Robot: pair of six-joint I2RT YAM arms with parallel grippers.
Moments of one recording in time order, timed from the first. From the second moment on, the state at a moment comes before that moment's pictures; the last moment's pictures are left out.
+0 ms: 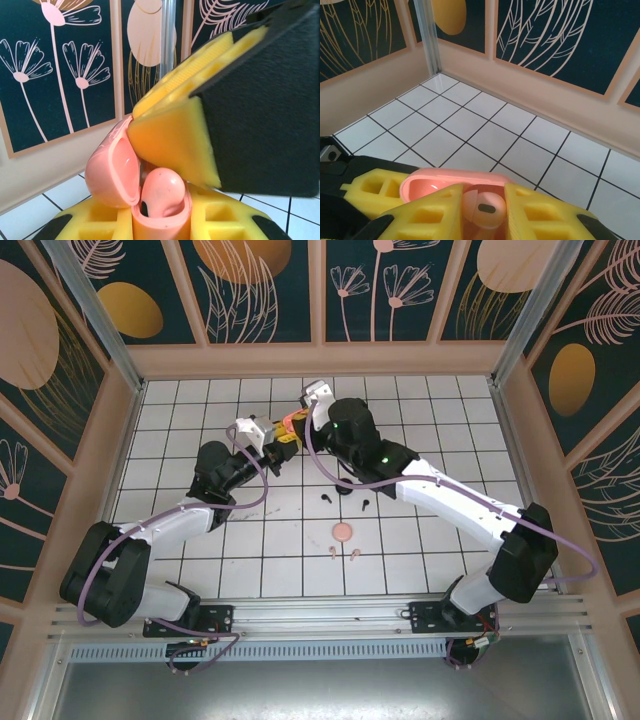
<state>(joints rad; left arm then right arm) -0.47 1.38 0.64 0.90 0.49 -0.11 0.87 1.50 1.30 -0.09 0.15 0.03</state>
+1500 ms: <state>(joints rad) -0.47 1.40 0.67 0.87 0.49 -0.11 0.83 1.44 1.24 -0.10 0.10 0.11</state>
